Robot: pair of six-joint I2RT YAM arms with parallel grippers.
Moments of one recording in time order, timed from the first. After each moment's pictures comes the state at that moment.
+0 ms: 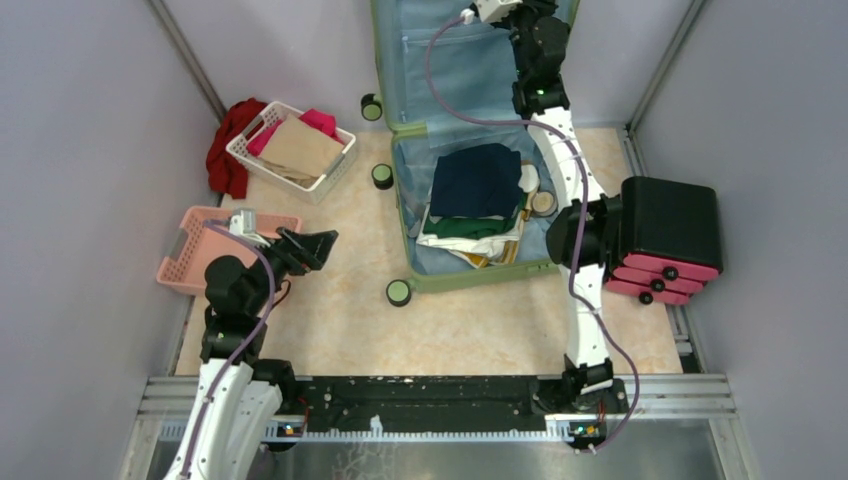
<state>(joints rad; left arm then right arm) -0.08 0.48 0.45 0.01 0.33 -0.65 0.25 2.30 2.51 0.29 0.08 -1.14</state>
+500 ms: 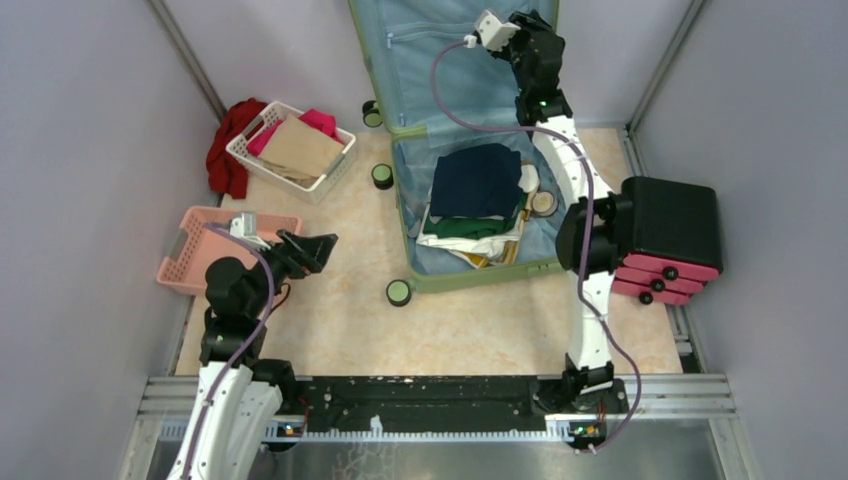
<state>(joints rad) -0.08 0.46 0.45 -0.04 0.32 -0.64 0.23 2.22 2.25 0.21 0.07 -1.07</state>
